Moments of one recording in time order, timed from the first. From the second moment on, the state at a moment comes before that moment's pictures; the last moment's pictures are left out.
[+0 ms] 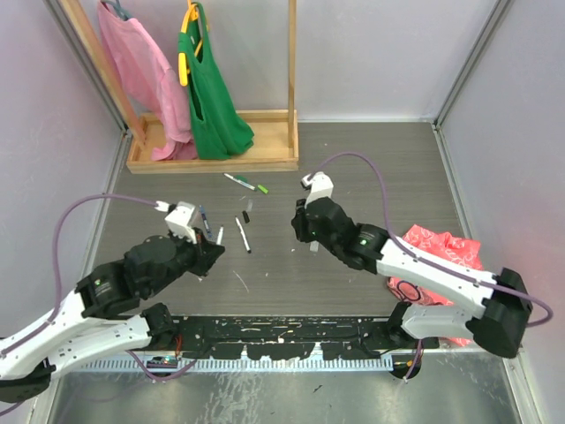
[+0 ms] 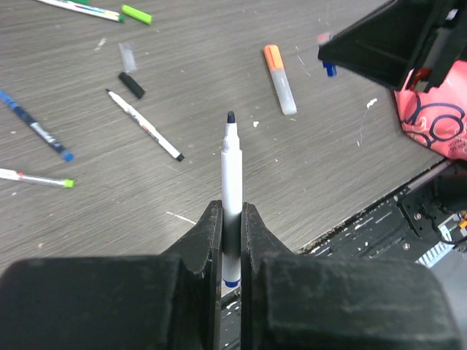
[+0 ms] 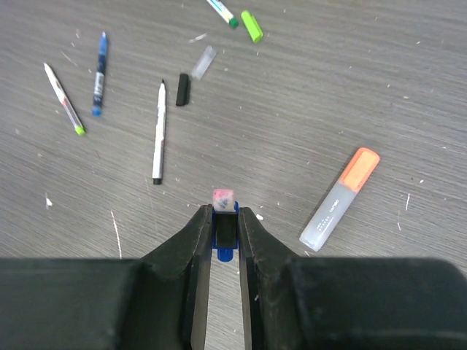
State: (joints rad) left arm -1.03 0.54 0.84 -0.72 -0.38 -0.51; right arm 0.95 1.21 0.92 -0.29 0.38 0.46
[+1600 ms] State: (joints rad) left arm -1.29 0.94 0.83 -0.15 -0.22 -0.48; right arm 0.94 0.64 0.36 0.62 0.20 0.99
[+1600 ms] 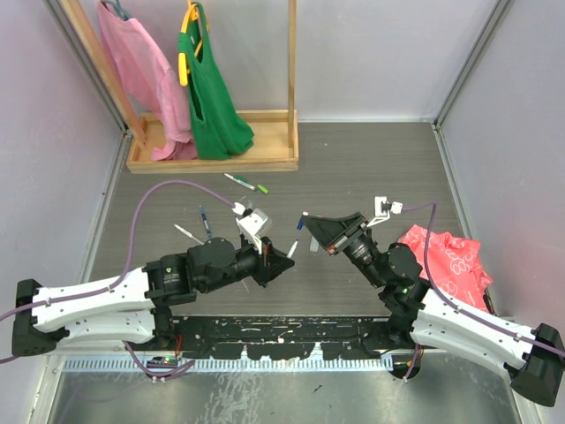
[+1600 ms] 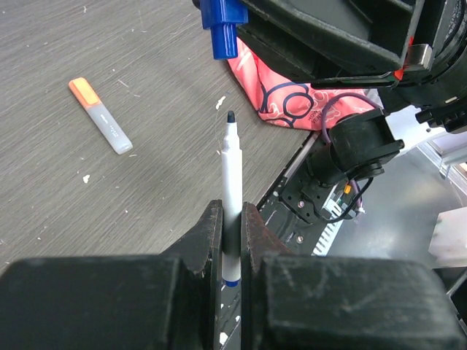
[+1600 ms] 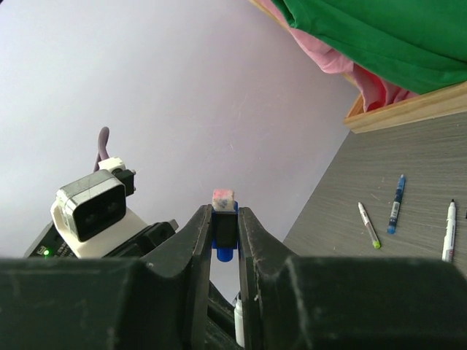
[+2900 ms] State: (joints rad) left arm -1.29 0.91 0.82 -0.13 -0.24 -0.49; right arm 0.94 0.64 0.36 0.60 0.15 0.99
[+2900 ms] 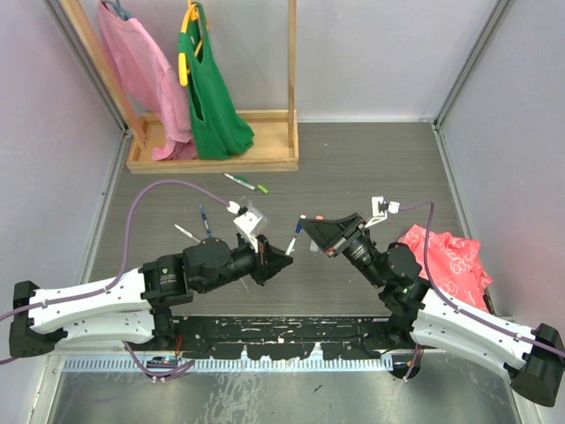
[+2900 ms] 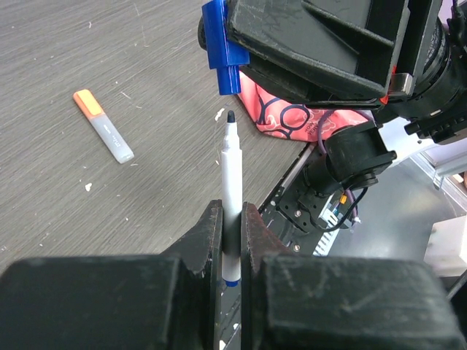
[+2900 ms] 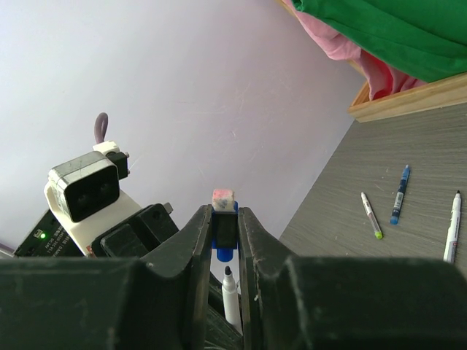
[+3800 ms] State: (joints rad) left arm -1.29 0.91 0.82 -0.12 -0.26 -0.48; right arm 0.94 0.66 0.36 0.60 0.12 0.98
